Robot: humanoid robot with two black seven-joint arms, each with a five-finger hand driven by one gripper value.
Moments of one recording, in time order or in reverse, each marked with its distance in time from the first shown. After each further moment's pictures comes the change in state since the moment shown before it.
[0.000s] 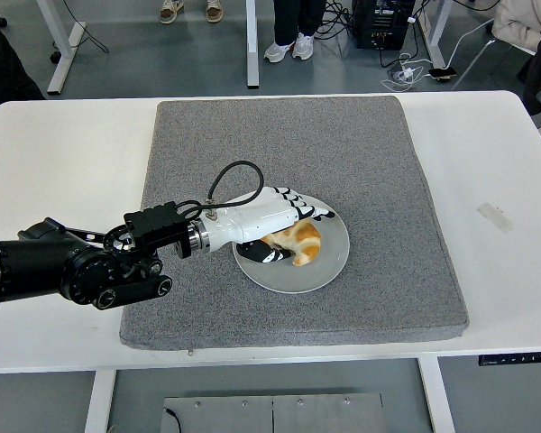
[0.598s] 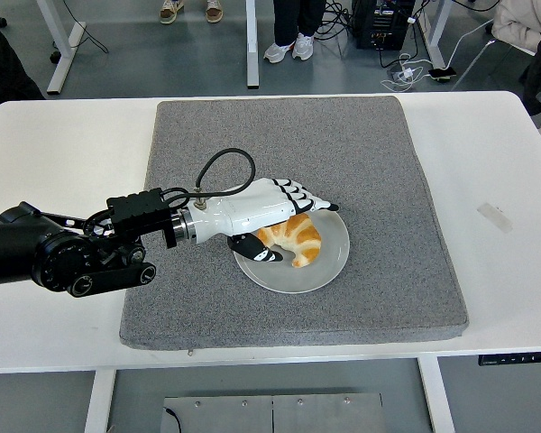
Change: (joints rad) left arm -0.073 0.103 -0.013 -0.125 -0.015 -0.007 -0.083; right arm 0.000 0.000 0.000 0.000 0.000 0.000 0.000
